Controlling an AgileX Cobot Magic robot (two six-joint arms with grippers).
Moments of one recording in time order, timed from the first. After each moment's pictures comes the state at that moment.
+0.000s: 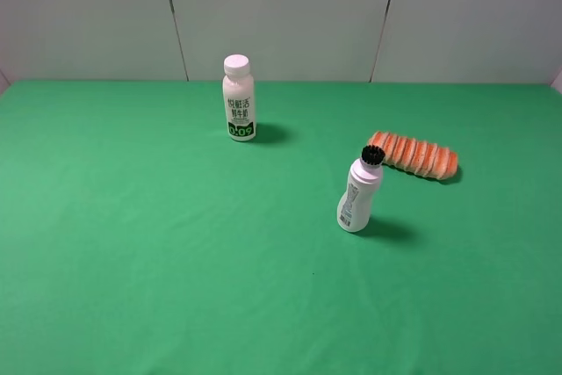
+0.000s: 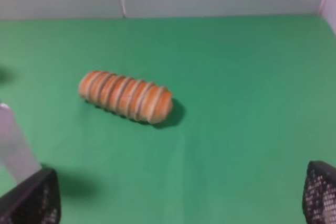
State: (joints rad) left arm 0.23 0.00 -0.48 0.20 1.07 -0.24; right arm -0.01 0.00 -0.50 0.03 1.02 -0.01
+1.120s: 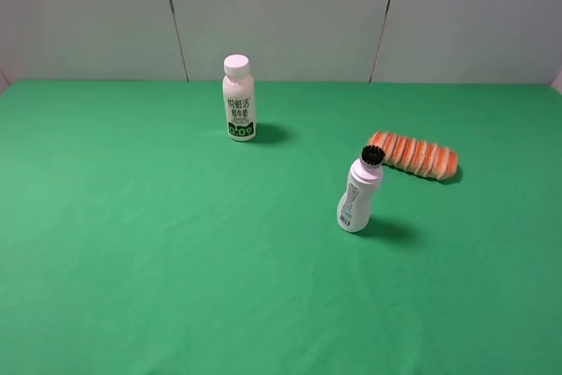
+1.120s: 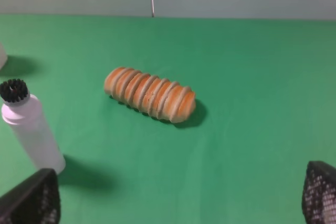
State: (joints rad) left arm 0.23 0.00 -0.48 0.20 1.07 -0.24; right arm 0.06 0.00 -0.50 0.04 1.02 -0.01
